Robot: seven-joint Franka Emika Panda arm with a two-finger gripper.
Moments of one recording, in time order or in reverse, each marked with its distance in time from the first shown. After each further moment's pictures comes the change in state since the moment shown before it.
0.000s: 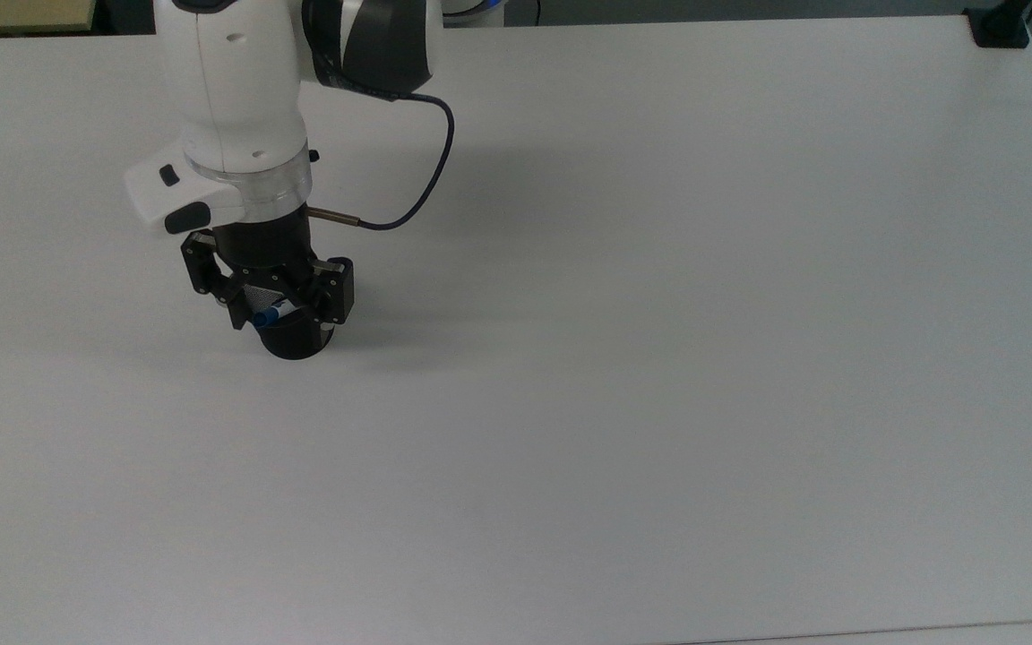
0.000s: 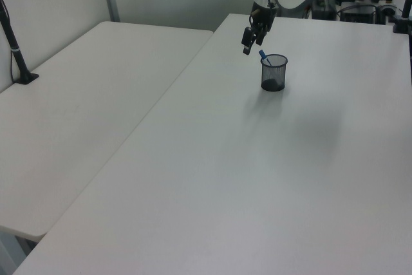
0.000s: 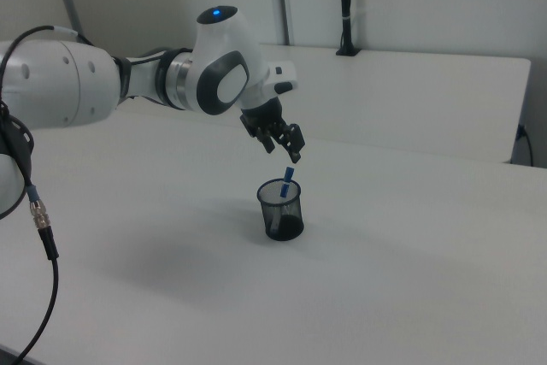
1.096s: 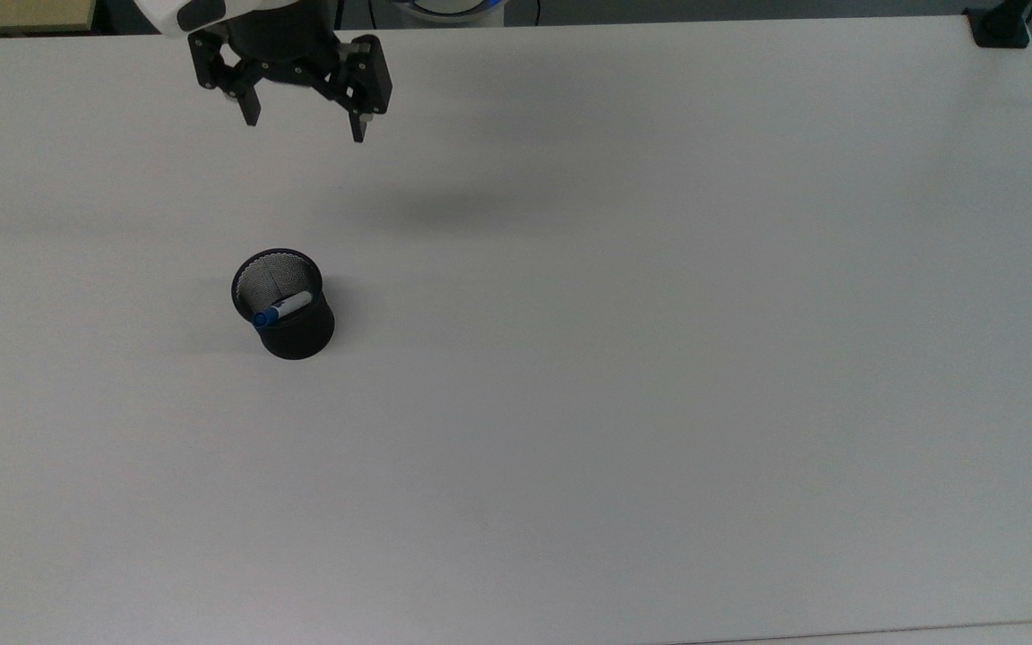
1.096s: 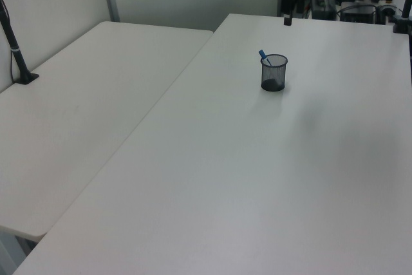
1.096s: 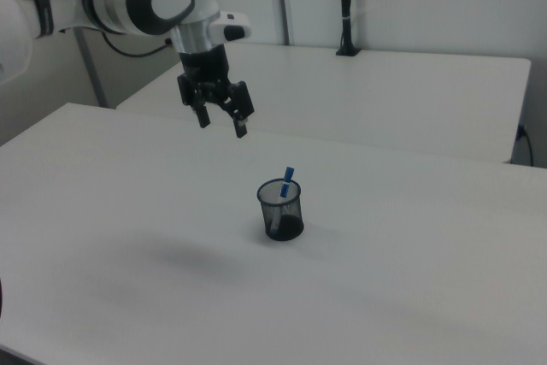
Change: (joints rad) arm 0.033 -0.274 0.001 0.011 0.000 -0.553 -0.070
